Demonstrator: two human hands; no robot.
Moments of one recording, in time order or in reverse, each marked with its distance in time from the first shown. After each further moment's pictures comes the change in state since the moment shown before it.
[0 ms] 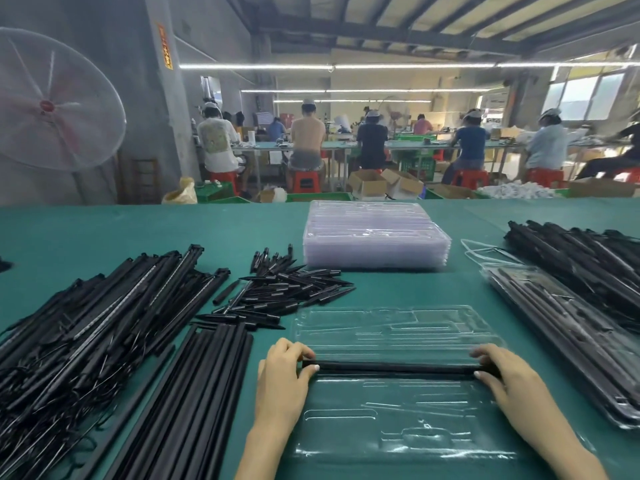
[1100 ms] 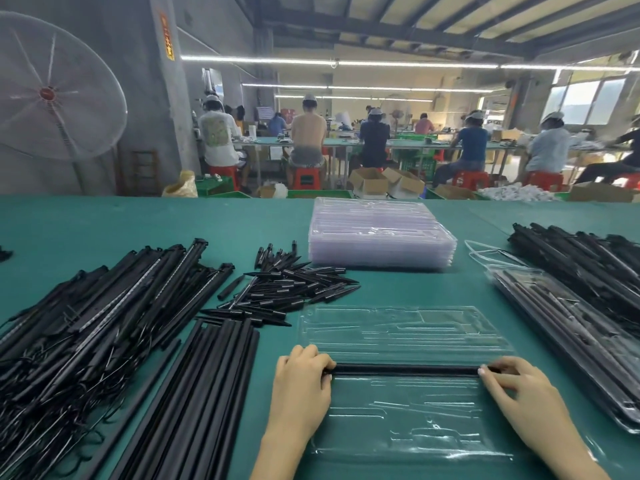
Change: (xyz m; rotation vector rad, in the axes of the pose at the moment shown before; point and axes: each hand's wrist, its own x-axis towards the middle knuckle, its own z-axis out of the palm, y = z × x) left_hand -0.009 0.007 0.003 0.242 -0.097 0.163; right_hand -0.009 0.003 0.010 -0.079 0.043 0.166
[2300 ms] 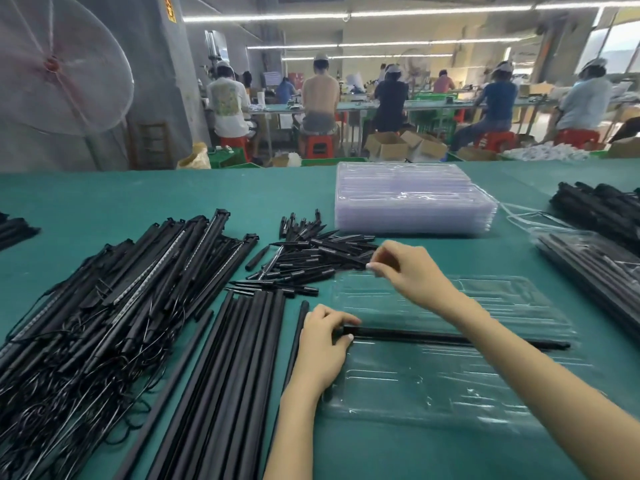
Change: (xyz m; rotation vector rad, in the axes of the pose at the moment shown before) left_hand 0.014 -0.036 -0.009 -0.471 -0.058 -0.100; right_hand 0.078 -0.205 0.042 0.400 -0.253 -0.481
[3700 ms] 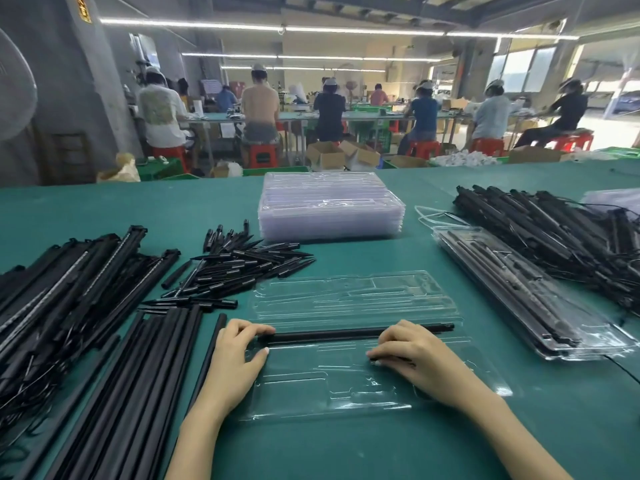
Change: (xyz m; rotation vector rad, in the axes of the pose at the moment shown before) left_hand -0.010 0.001 0.004 0.106 -0.029 0.067; right_hand -0.159 0.084 -0.057 -0.255 -0.036 -0.276
